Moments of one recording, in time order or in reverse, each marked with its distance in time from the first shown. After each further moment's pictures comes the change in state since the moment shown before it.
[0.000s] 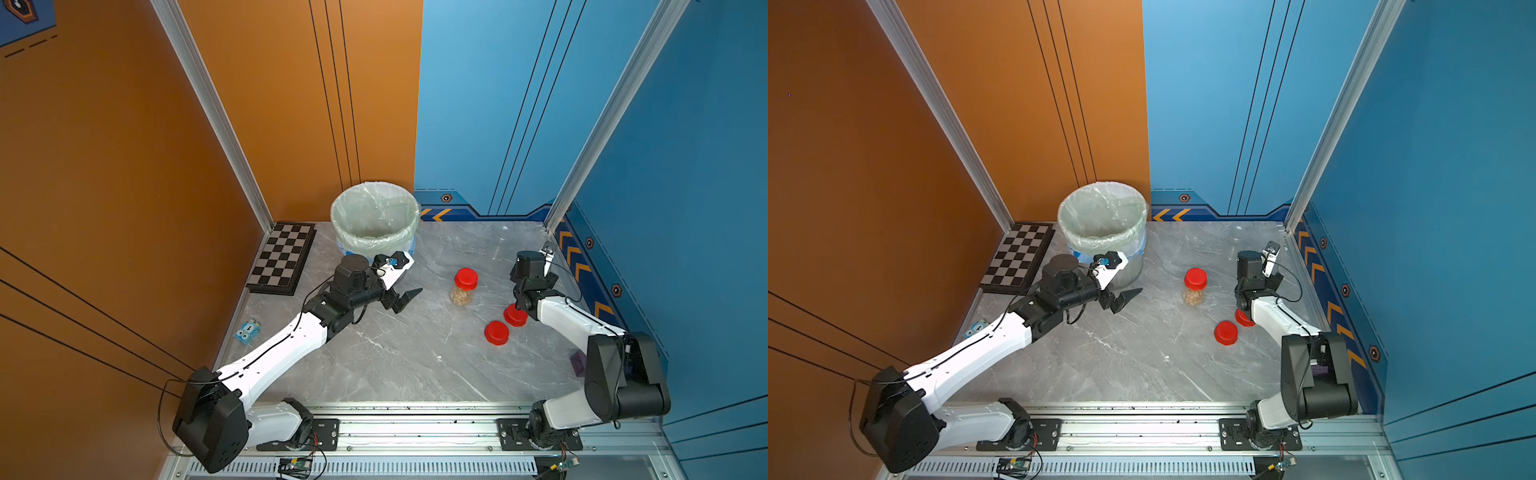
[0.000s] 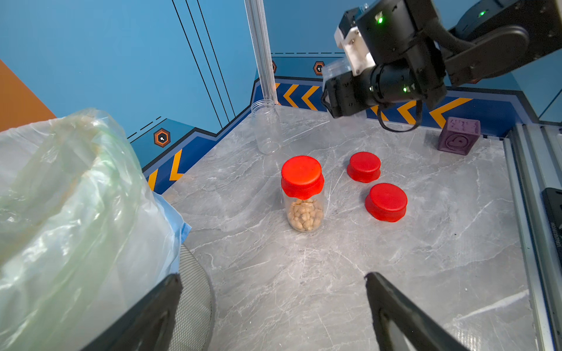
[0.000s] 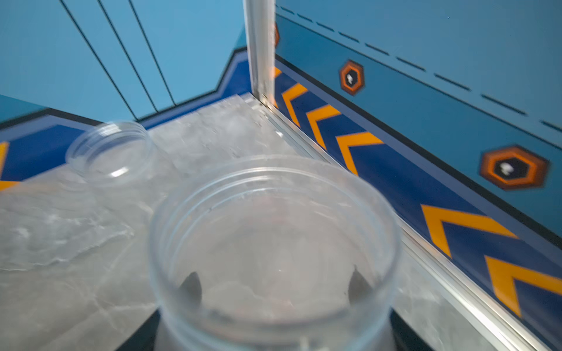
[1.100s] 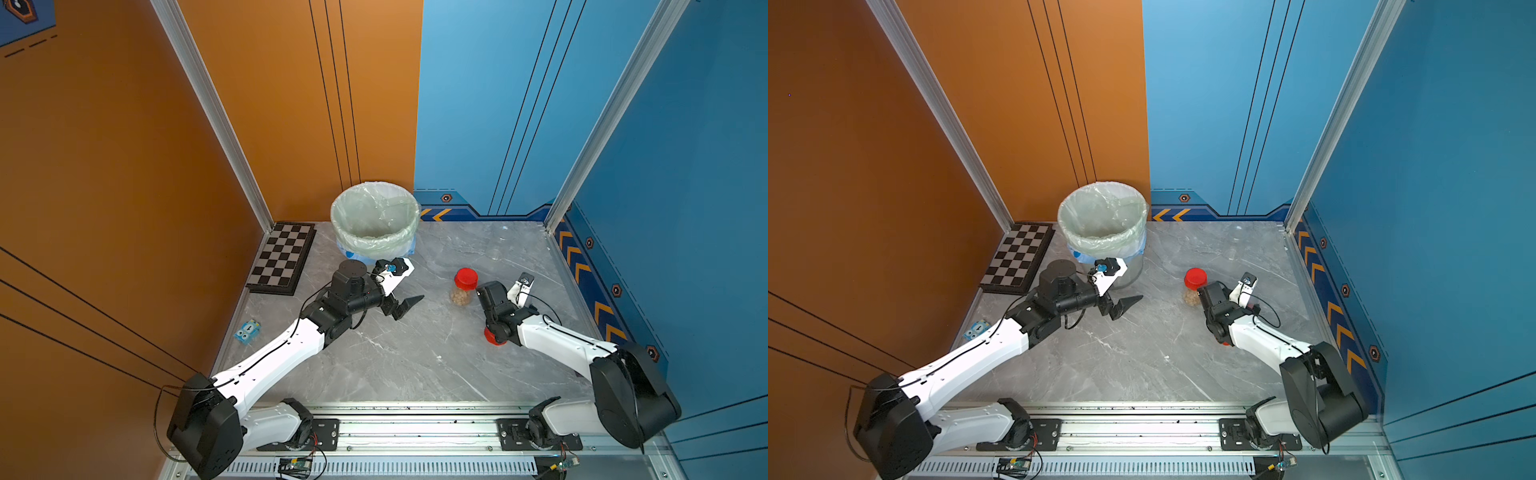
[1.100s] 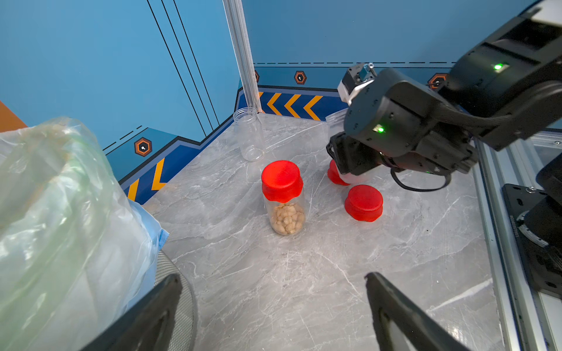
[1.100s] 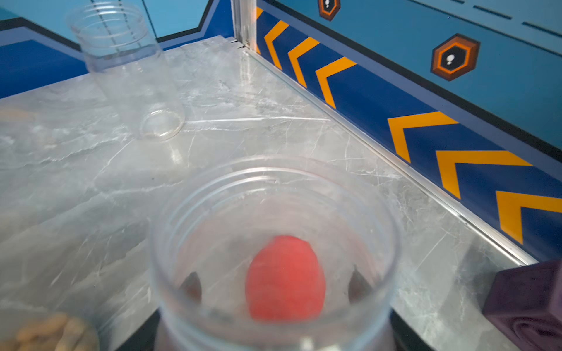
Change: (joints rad) left arm -0.020 -0.042 -0.051 0.030 0.047 -0.006; right arm 0.338 -0.115 -0.169 -0.270 0.237 0.365
